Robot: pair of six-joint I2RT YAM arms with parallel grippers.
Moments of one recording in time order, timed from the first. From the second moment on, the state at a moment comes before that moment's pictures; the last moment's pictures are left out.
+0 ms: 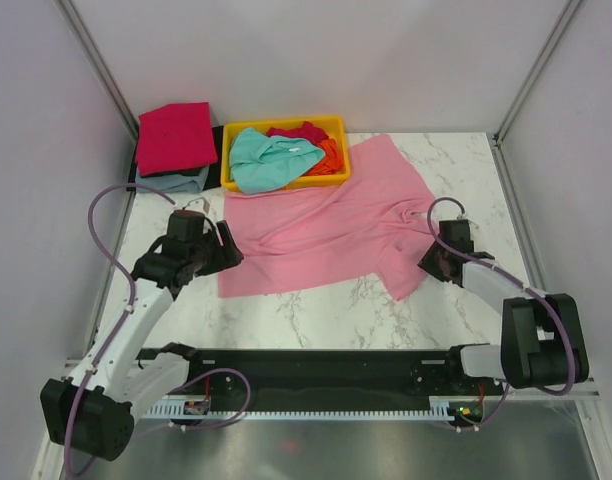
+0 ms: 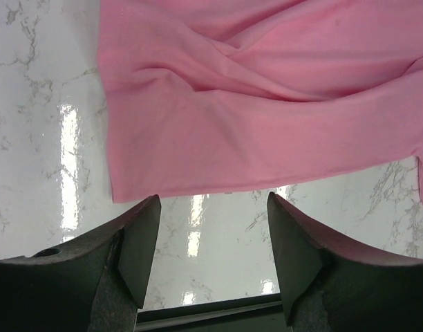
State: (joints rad) left arm -0.26 0.95 0.80 -0.66 0.01 -0.50; right arm 0.08 1.31 0.56 -0.24 0.10 0.68
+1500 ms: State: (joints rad) left arm -0.69 1.15 0.61 -0.95 -0.36 -1.17; right arm 0.08 0.65 0.75 -0.97 -0.16 0.62
